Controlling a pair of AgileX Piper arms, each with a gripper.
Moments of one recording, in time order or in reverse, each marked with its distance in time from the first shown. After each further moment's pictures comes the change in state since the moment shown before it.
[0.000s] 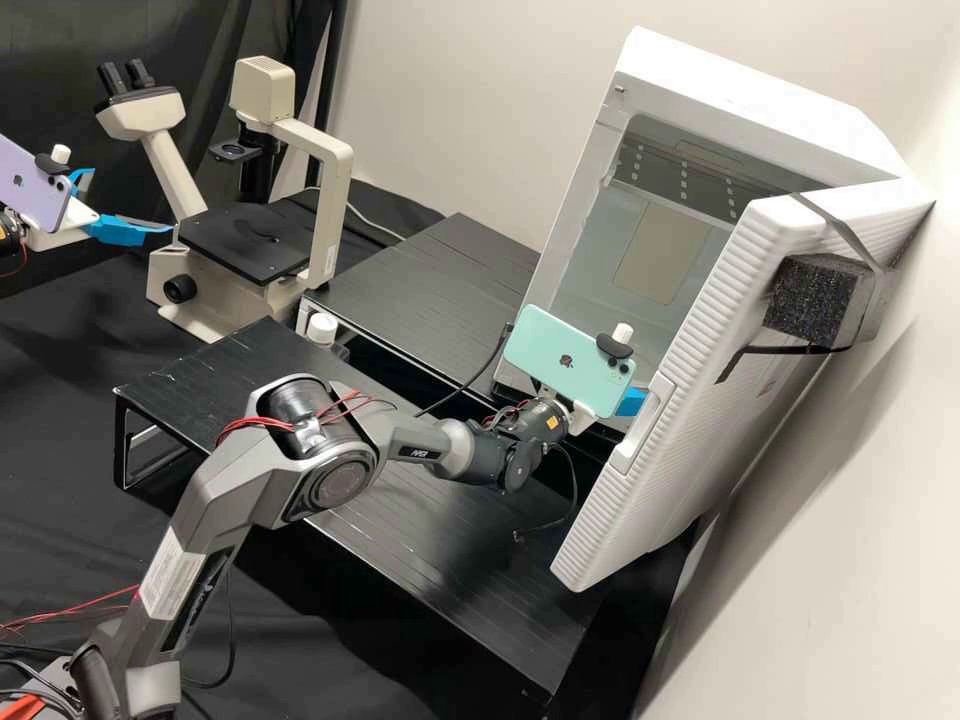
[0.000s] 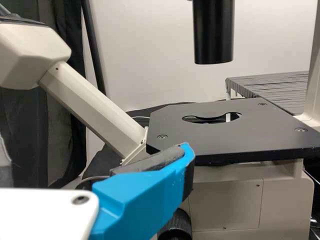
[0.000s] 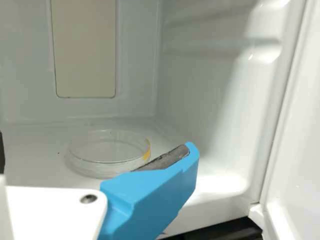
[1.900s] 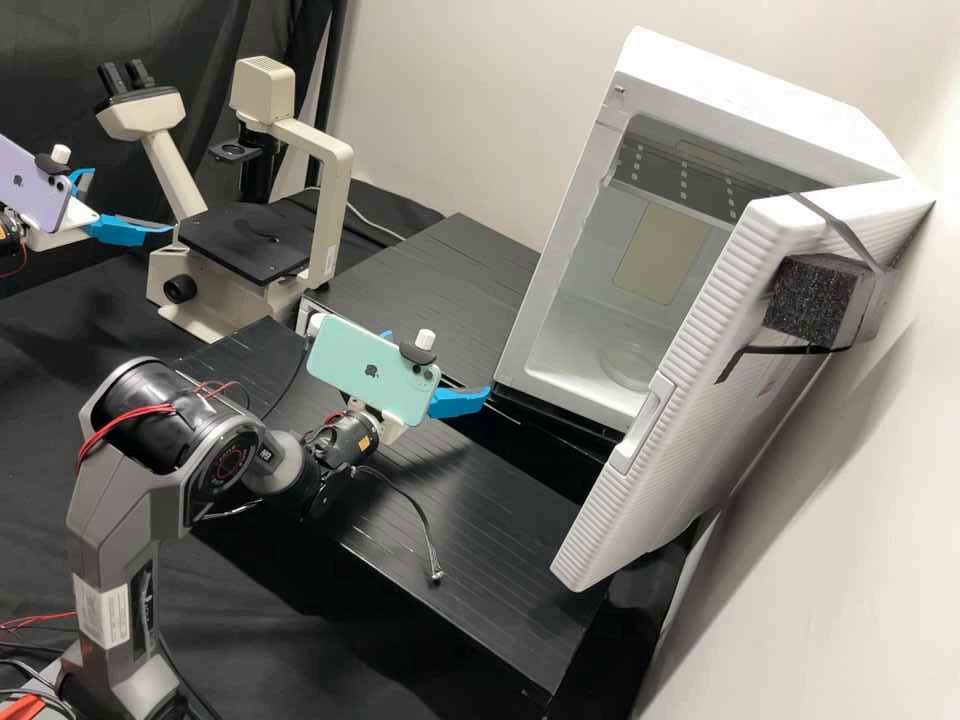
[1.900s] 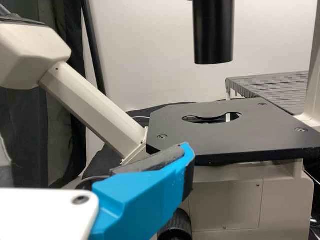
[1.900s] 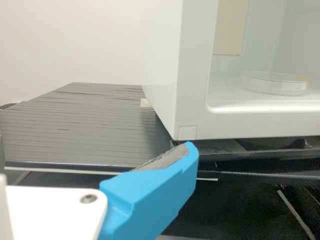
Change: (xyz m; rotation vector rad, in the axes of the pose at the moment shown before) left arm 0.000 0.000 0.000 0.000 0.000 0.000; right arm -0.155 -0.133 -0.074 0.037 0.112 -0.169
